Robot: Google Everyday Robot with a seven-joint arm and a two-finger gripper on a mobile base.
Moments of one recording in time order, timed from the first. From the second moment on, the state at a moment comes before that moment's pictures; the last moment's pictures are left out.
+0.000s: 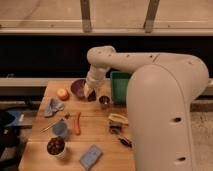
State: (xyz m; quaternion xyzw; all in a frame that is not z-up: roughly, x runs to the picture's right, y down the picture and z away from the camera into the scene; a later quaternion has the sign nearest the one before) arm -0.068 0.022 0.802 -0.37 0.10 0.56 0.73
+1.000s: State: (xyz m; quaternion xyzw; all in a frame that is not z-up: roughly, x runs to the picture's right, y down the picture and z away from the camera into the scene) arm -0.104 -0.015 0.838 -0.36 0.04 0.55 0.75
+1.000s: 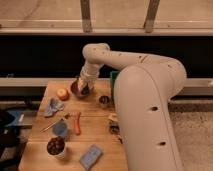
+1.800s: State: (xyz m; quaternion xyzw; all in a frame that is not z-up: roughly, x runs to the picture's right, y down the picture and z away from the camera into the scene) arm -0.102 -0.022 0.843 -0.34 0.02 0.57 0.75
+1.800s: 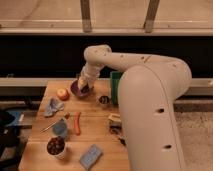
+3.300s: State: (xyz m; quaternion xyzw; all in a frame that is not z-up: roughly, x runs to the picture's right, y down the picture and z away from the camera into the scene) arm -0.102 -0.029 0.912 -0.36 -0.03 0.60 0.71
